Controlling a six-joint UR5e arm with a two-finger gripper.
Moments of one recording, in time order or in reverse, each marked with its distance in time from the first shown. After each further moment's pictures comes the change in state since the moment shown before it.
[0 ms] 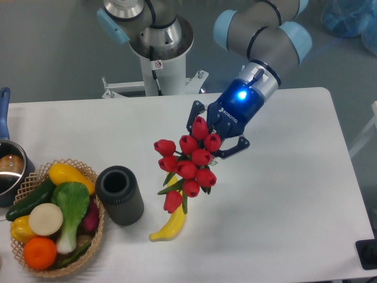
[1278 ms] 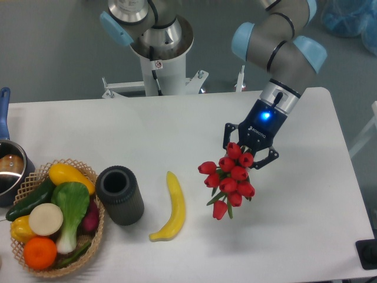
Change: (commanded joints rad) arm 0.086 -0.074 -0.025 0.002 0.328 0.130
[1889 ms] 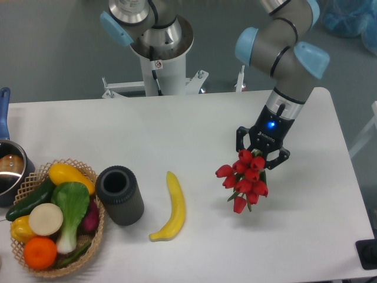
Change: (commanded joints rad) arm -0.009 -0.064 0.014 0.000 0.284 0.024
